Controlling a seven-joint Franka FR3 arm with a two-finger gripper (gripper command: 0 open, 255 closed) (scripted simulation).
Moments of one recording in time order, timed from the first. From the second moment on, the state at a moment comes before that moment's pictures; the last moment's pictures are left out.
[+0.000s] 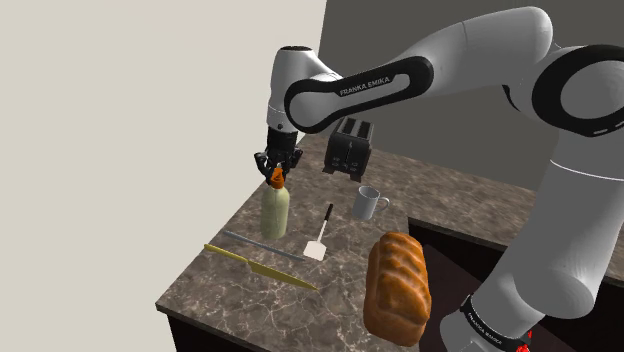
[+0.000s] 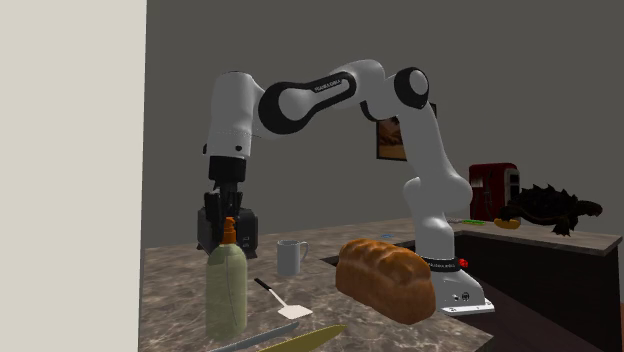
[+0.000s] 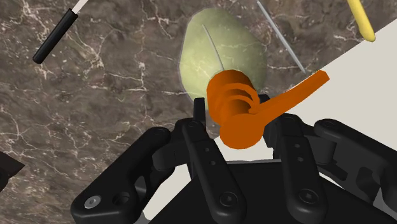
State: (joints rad) arm 0.16 0.22 0.31 -1.85 -0.11 2.12 0.56
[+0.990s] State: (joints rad) arm 0.16 0.18 0.31 -1.72 -0.09 1.95 0.54
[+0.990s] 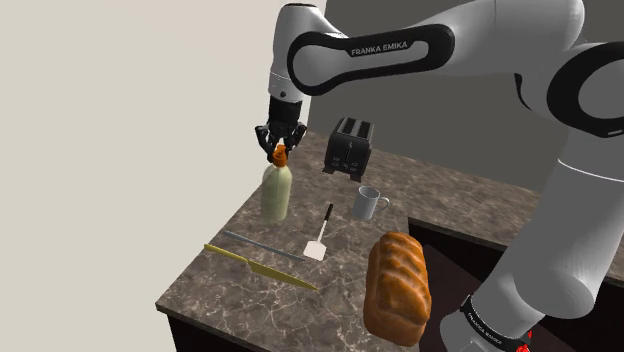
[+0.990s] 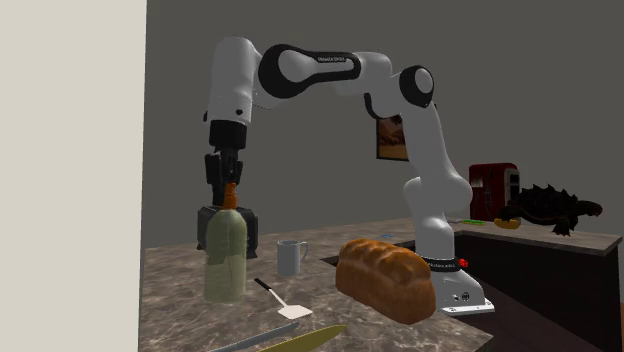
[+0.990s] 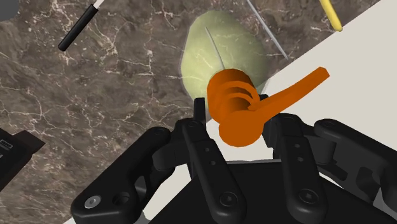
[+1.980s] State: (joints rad) arm 0.16 0.18 0.32 -1.52 -0.09 1.75 0.53
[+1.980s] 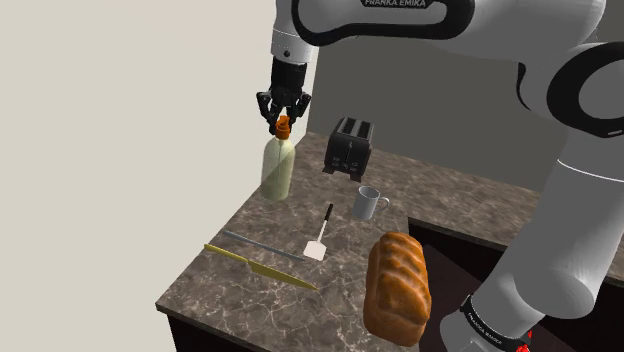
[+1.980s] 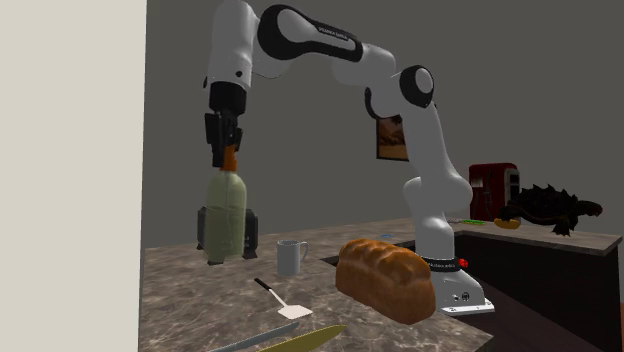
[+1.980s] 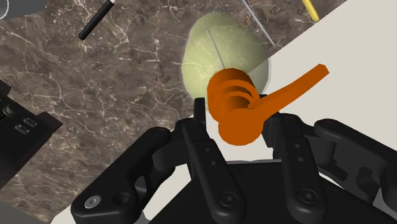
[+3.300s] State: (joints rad) arm 0.21 0.30 0.33 -1.07 -0.13 1.42 0.54
